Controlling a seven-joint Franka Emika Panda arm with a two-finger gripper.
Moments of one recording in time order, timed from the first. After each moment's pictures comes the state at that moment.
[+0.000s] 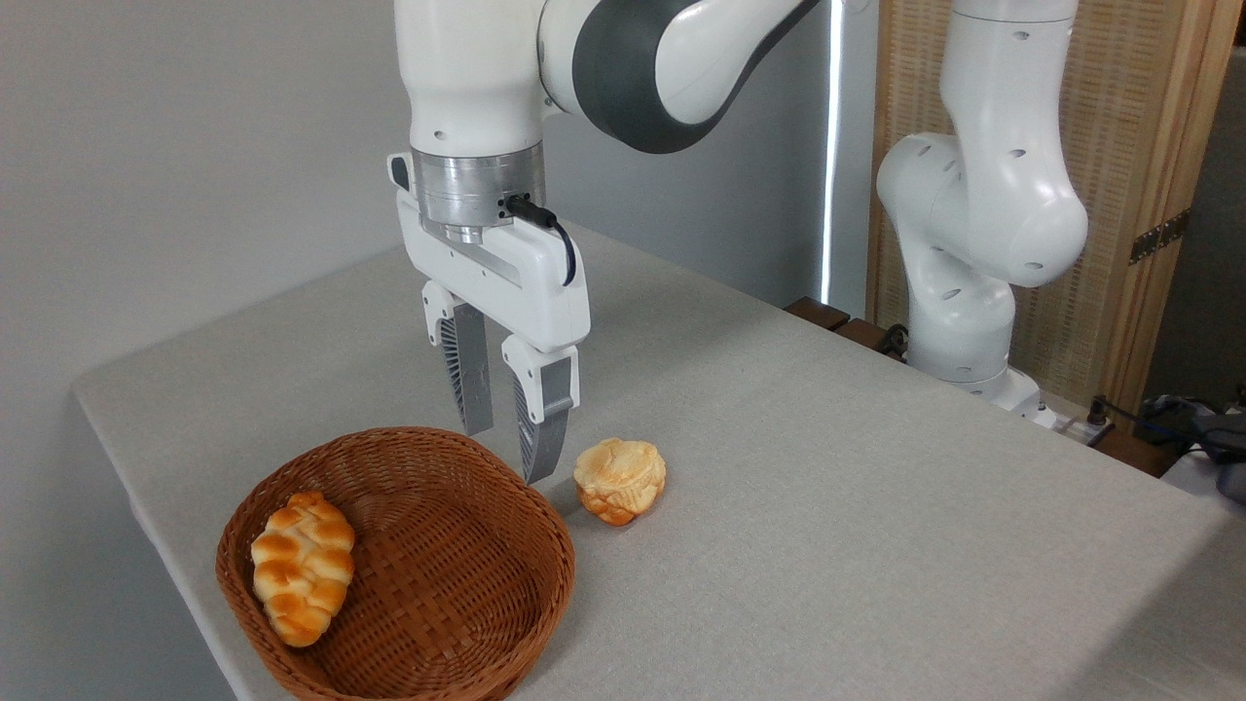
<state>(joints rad) -0.30 -0.10 0.21 -2.00 0.02 2.04 0.68</state>
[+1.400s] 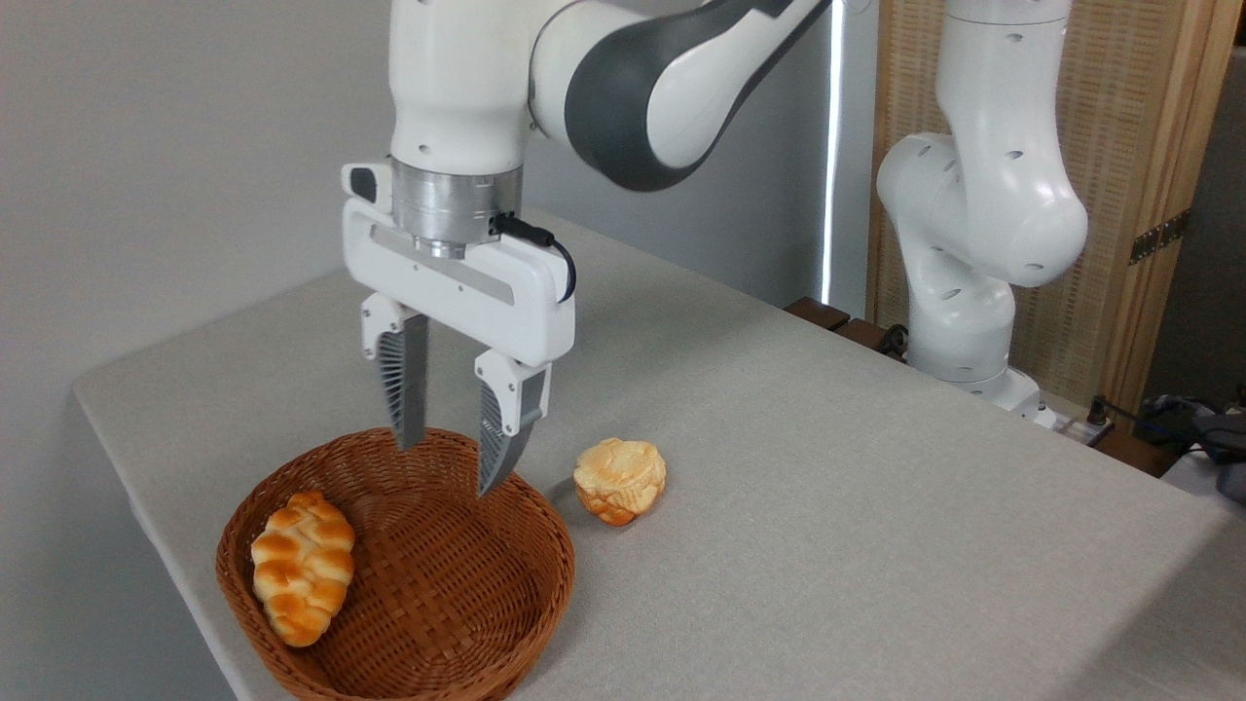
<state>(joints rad) -0.30 -0.05 0.21 -2.00 -0.08 2.22 0.42</state>
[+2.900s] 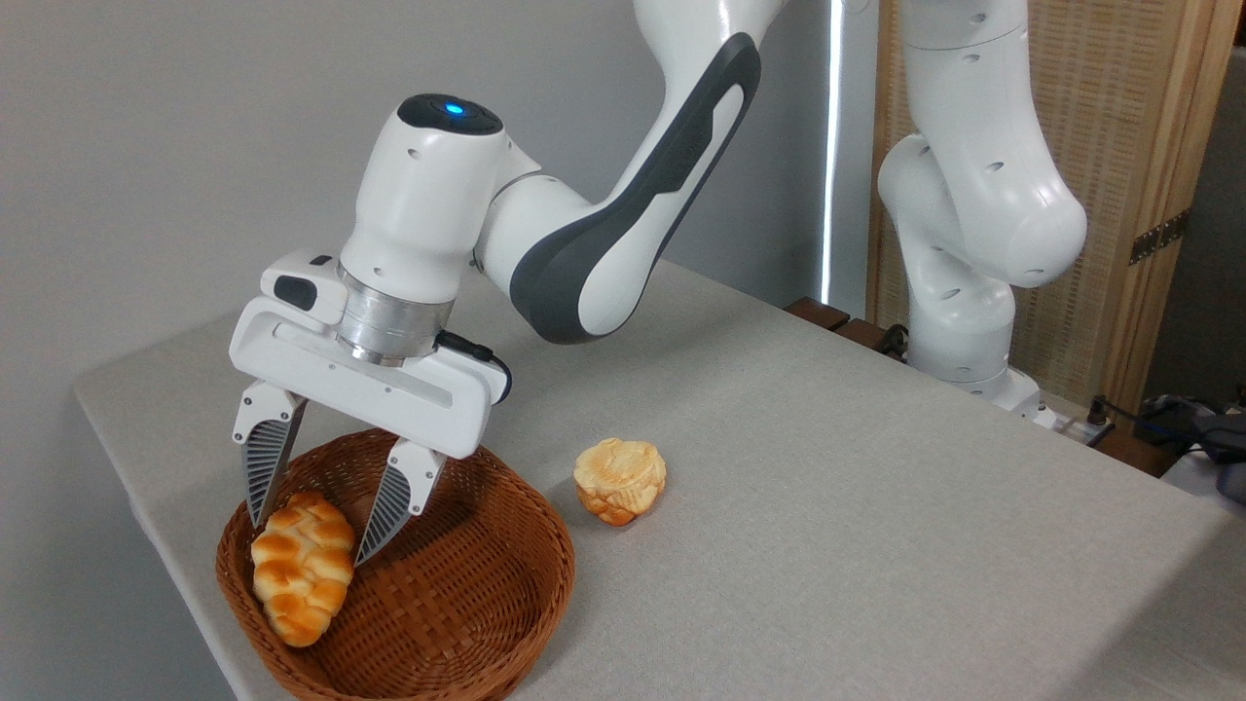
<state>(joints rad) -0.32 0.19 0.14 -2.00 -0.32 2.72 0.07</state>
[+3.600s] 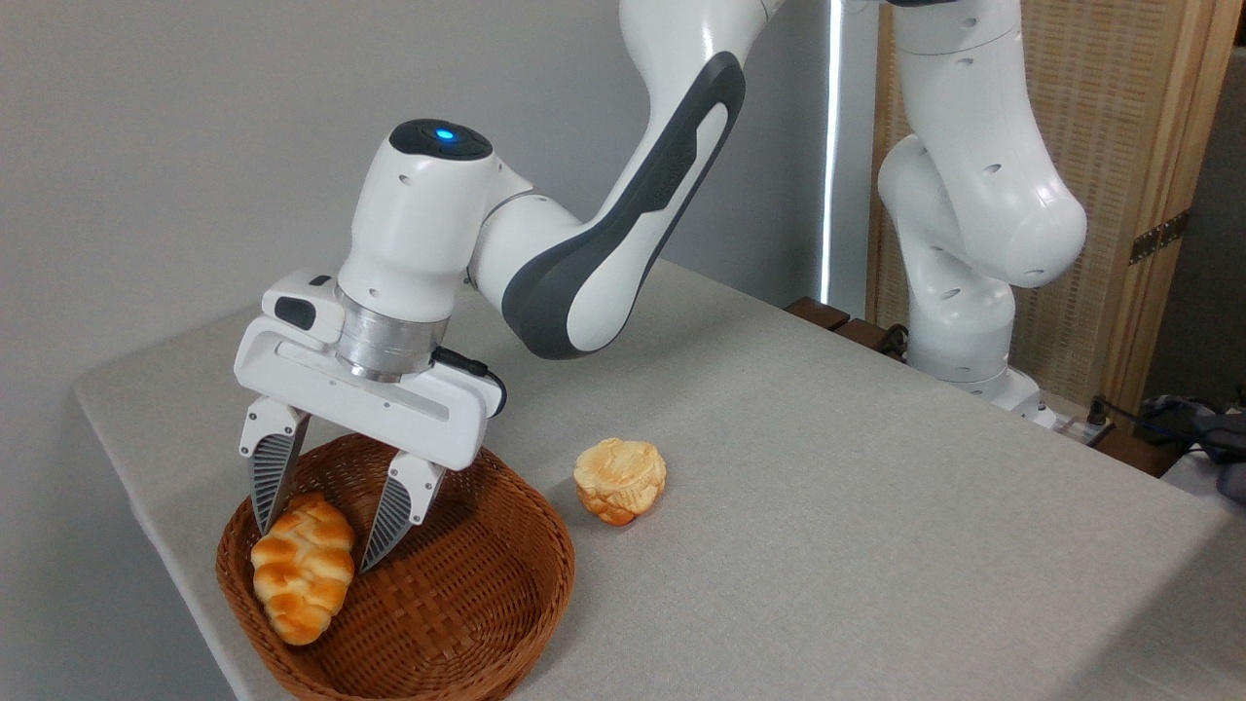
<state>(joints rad) -0.32 0.22 0.11 -2.00 -0.32 2.72 0.07</state>
